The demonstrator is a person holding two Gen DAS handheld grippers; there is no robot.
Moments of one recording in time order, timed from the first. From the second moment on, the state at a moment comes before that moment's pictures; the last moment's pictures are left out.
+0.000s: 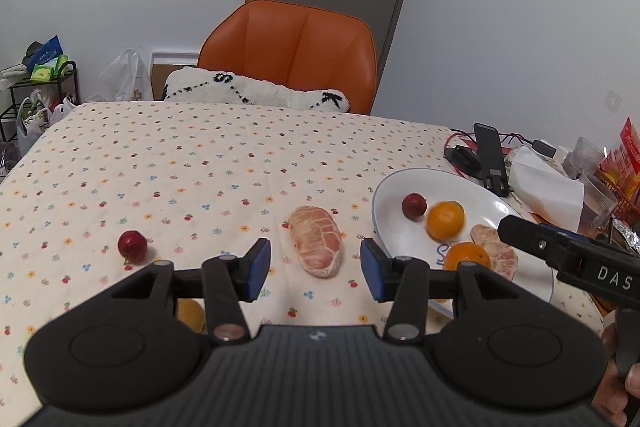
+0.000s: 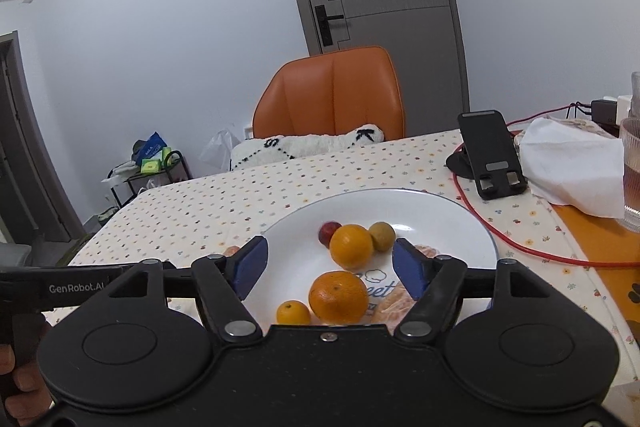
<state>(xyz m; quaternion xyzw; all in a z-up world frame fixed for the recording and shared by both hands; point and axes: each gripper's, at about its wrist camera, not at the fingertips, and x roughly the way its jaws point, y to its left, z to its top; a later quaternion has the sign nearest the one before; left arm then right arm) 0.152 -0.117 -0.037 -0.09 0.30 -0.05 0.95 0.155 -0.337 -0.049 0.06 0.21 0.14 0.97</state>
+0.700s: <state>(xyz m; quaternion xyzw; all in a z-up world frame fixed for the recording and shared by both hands) 0.101 -0.069 -0.022 -0.09 0.27 0.00 0.96 0.126 -0.296 -0.045 0.04 0.21 0.19 0.96</state>
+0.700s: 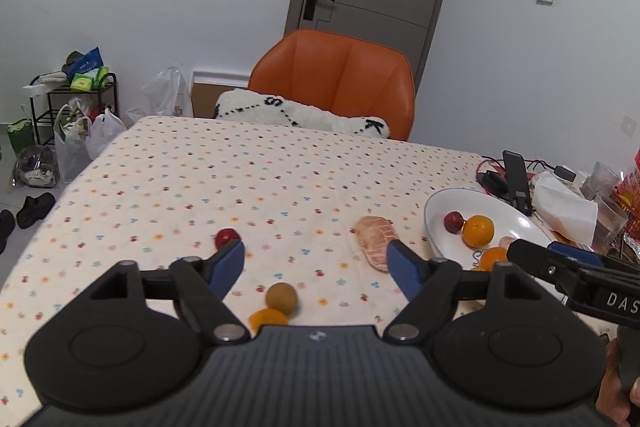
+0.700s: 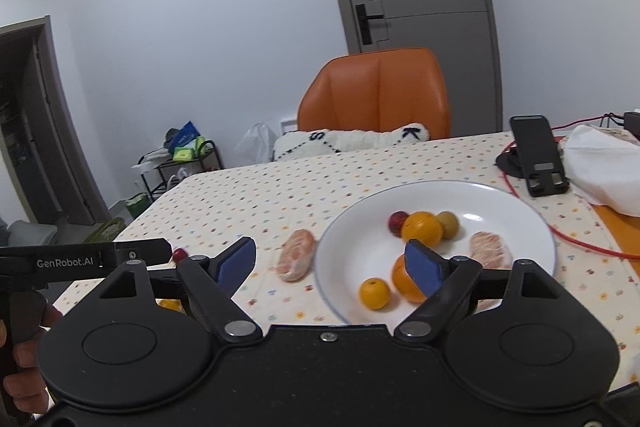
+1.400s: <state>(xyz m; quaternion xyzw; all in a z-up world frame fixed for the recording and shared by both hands) 0.074 -0.045 -0.040 -0.10 0.28 0.02 0.96 0.117 -0.263 -0.059 0.04 0.24 0.24 0.94</state>
